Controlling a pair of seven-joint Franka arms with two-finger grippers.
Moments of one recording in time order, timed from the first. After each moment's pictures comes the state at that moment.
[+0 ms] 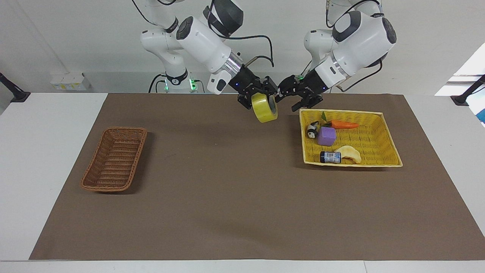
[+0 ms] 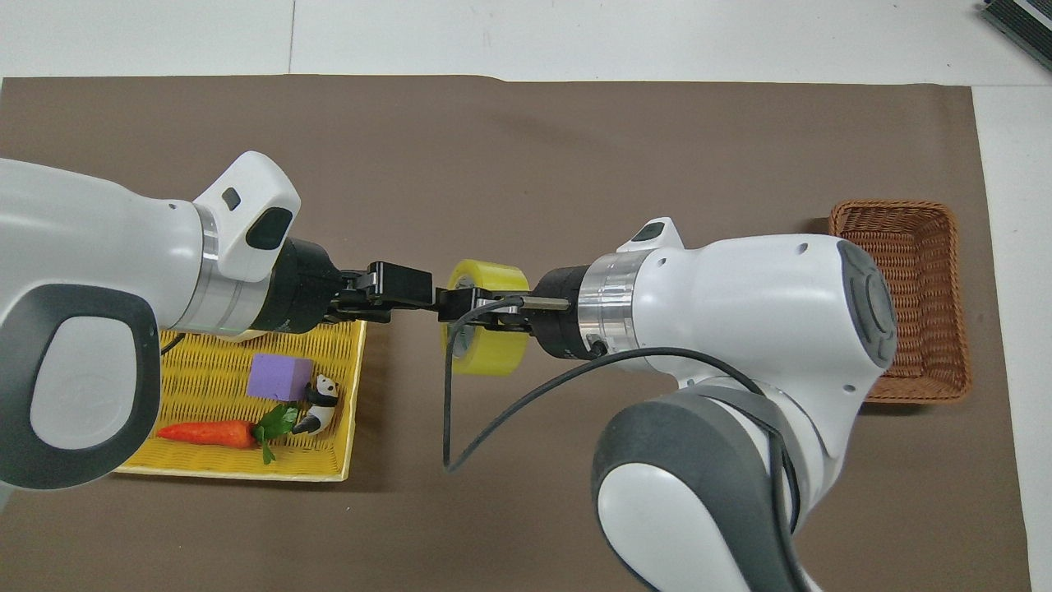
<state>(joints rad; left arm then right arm) -0.15 -0.06 -0.20 -1.84 -0.69 1.92 -0.17 0.17 0.04 0.38 -1.83 0.74 2.25 0.27</state>
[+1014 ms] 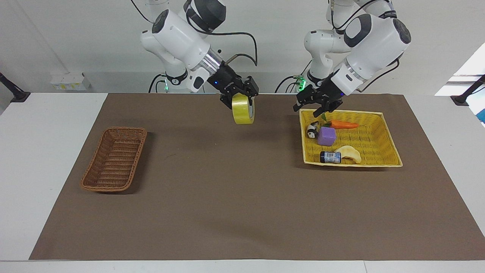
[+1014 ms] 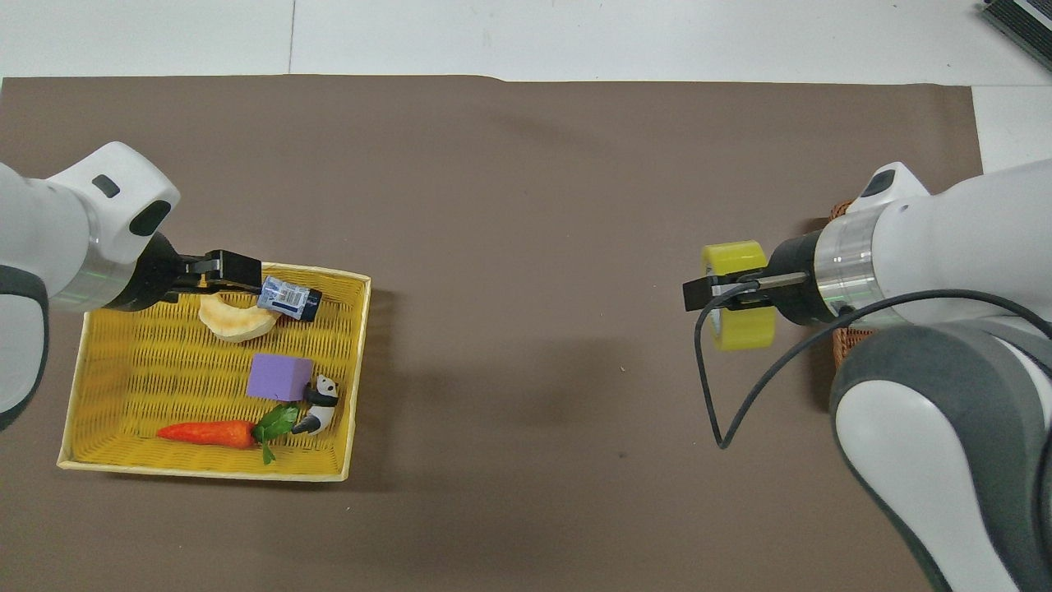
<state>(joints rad) 0.00 -0.06 -0.17 -1.82 -0.04 1.79 -0.16 0.15 -0.05 0.04 -1.86 0.25 1.88 0.00</state>
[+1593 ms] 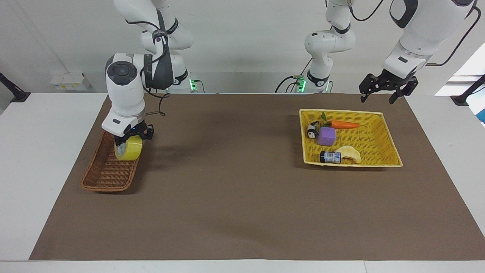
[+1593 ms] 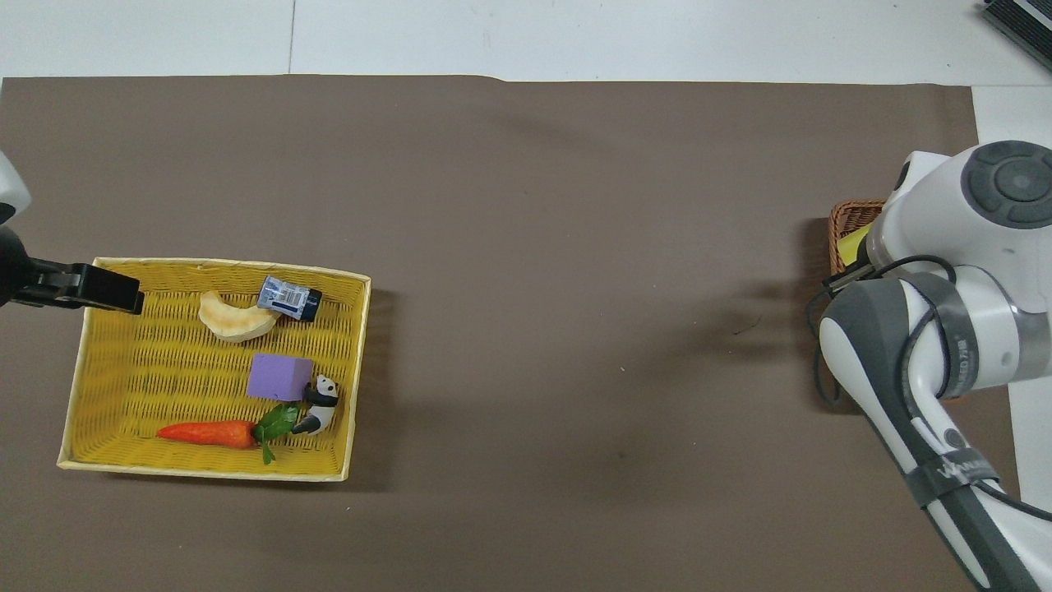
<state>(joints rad) 0.10 -0.06 -0.17 -1.65 -0.01 1.54 0.07 0.14 0.12 -0.10 -1.90 -0.33 1.97 -0.29</state>
